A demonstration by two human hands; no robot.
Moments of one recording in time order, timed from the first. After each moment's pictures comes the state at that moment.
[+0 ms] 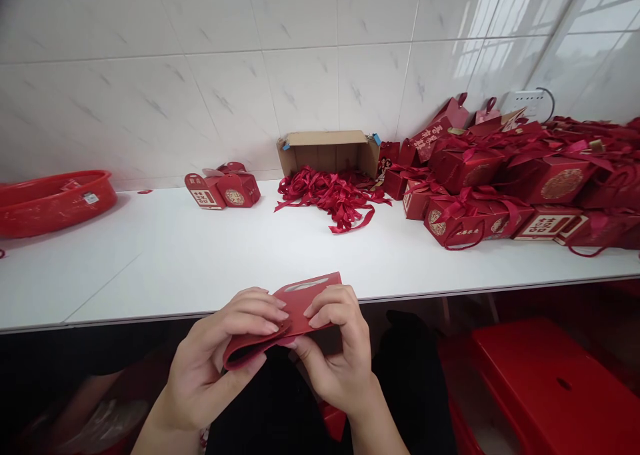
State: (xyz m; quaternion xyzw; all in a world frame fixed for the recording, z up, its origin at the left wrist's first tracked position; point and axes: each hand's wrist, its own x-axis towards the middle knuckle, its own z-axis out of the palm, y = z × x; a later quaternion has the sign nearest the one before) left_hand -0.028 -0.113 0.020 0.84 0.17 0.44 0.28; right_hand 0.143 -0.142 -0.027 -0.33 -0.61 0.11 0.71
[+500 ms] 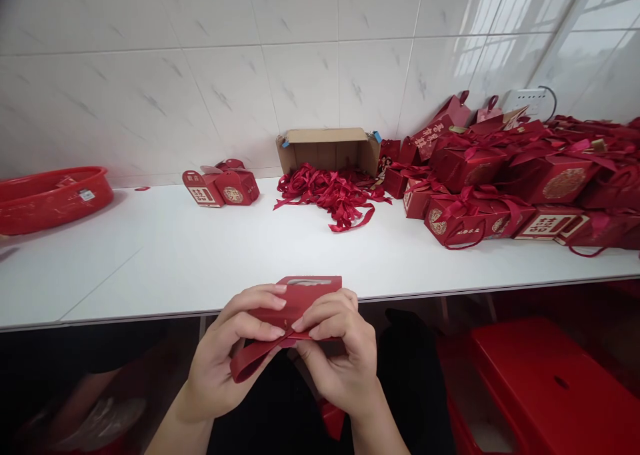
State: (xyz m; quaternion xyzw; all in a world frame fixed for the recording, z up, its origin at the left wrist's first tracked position) left_hand -0.017 -0.107 0.002 0.83 0.15 0.48 0.25; right_hand 0.146 -0.142 -0.031 -0.29 -0.62 0.12 0.72
